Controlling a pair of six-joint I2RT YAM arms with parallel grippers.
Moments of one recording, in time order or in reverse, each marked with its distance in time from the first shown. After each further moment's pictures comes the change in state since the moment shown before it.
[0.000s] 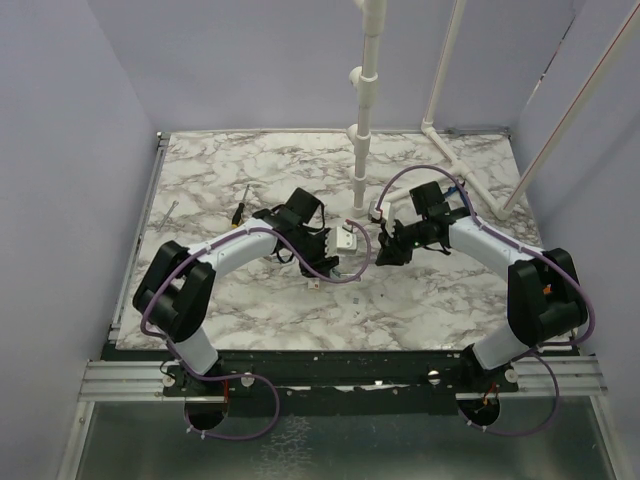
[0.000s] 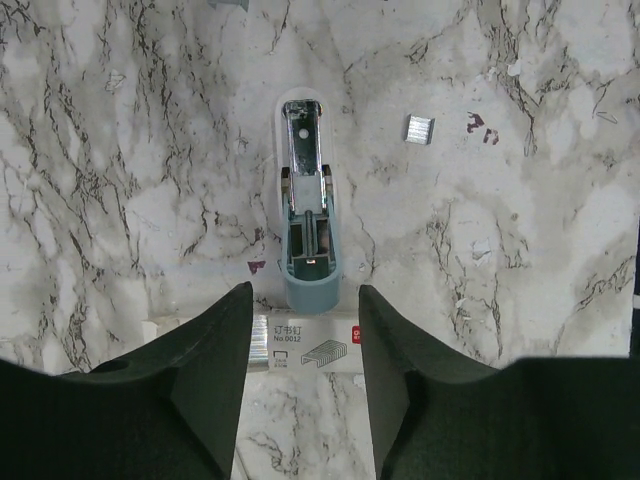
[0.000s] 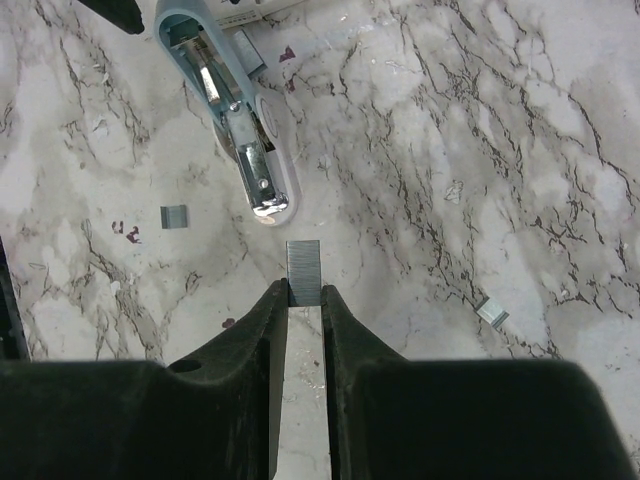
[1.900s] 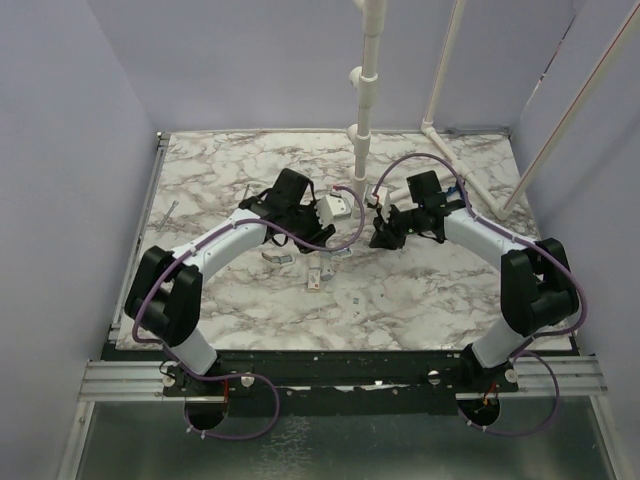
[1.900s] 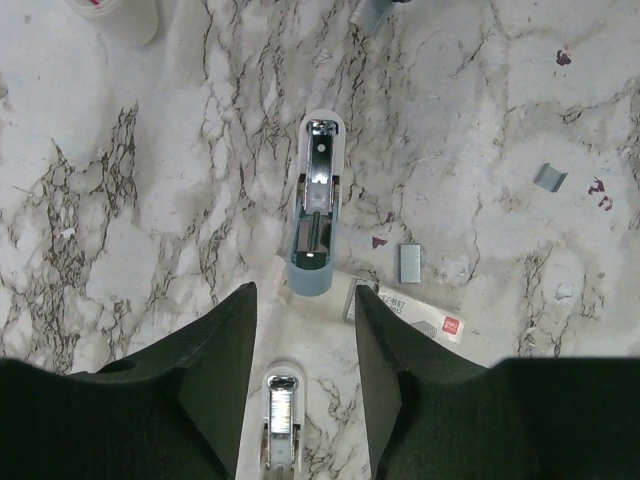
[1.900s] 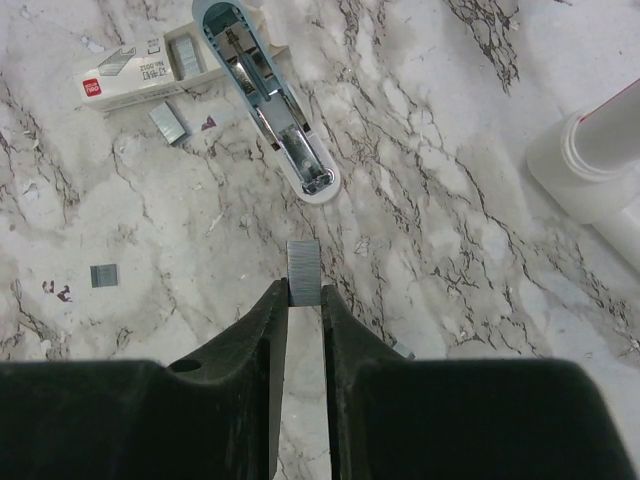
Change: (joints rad) left arm 0.075 -0.055 0.079 0.051 -0.183 -0.249; right arm 0.000 0.071 0.078 0.127 0.018 0.051
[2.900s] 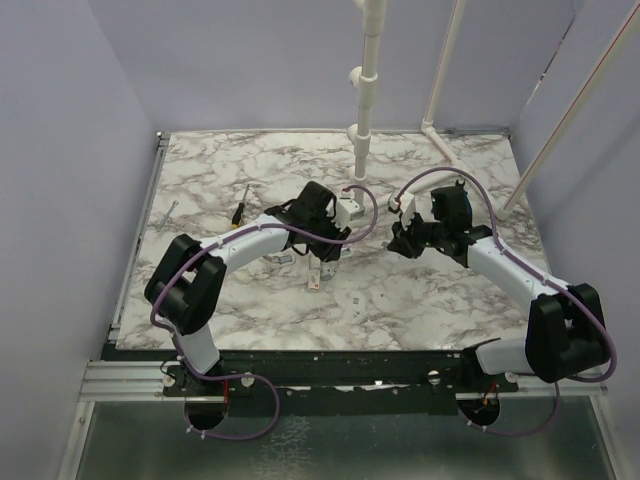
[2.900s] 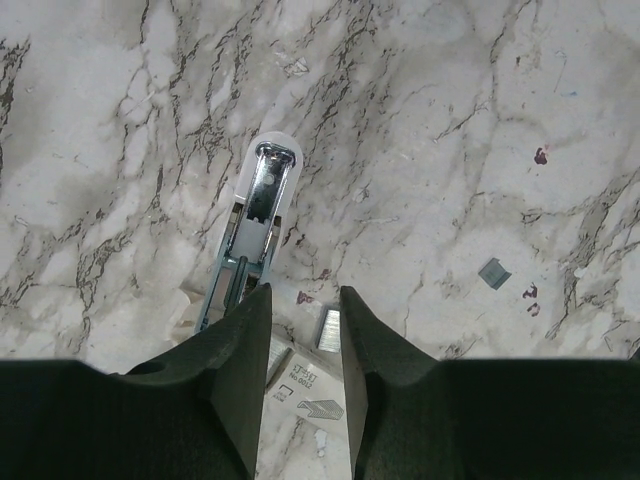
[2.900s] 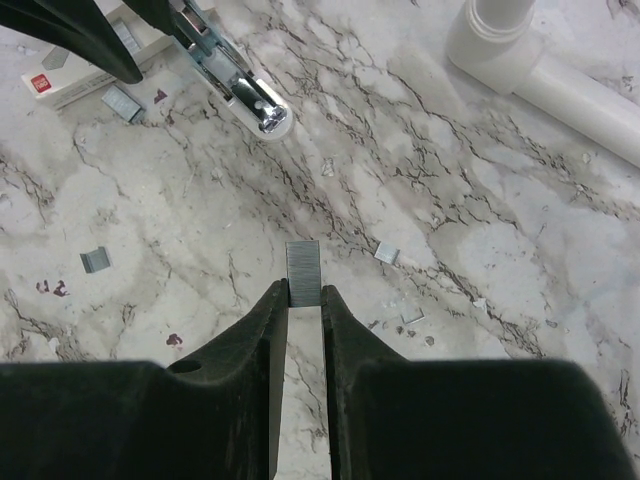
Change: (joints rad) left arm -0.112 0.119 -0.006 0.103 -0.124 -0.417; right arm -0.053 -0.283 -0.237 0.125 0.160 0.185
